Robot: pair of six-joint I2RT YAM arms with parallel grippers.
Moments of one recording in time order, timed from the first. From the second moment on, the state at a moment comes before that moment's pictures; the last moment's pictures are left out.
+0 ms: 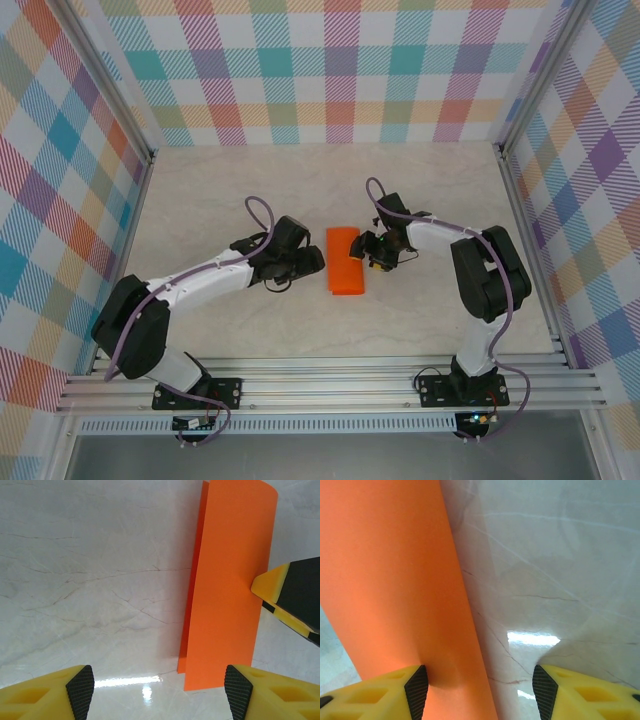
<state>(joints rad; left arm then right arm) -0.70 1.51 0.99 -0.47 0.00 -0.95 0.42 1.85 1.11 -0.49 -0.38 0.67</state>
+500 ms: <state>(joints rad) -0.70 1.60 1.04 -0.44 0.04 -0.95 0.41 1.85 1.17 -0.60 -0.31 0.59</state>
